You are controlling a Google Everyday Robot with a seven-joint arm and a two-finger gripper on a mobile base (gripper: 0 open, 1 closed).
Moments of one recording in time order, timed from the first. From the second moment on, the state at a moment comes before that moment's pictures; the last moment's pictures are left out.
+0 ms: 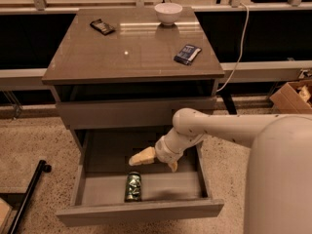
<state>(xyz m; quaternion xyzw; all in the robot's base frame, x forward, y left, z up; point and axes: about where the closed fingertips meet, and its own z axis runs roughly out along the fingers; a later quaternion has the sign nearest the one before) 0.541 0.003 0.512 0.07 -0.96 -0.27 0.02</state>
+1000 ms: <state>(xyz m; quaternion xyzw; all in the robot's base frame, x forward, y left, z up) 0.554 0.065 0.390 -0.03 -0.97 -0.21 0.10</state>
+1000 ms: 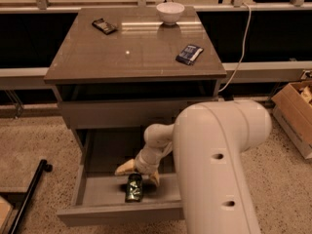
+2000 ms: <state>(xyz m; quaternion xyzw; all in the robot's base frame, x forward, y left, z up) 0.540 0.089 0.370 -0.05 -0.97 -0.19 0.15</state>
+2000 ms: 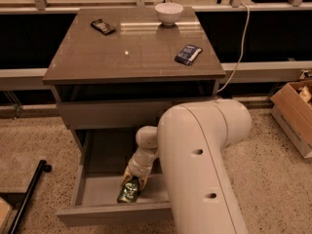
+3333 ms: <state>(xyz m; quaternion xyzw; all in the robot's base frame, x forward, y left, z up) 0.536 0.002 0.566 -0.01 -0.94 -0.35 -0.05</state>
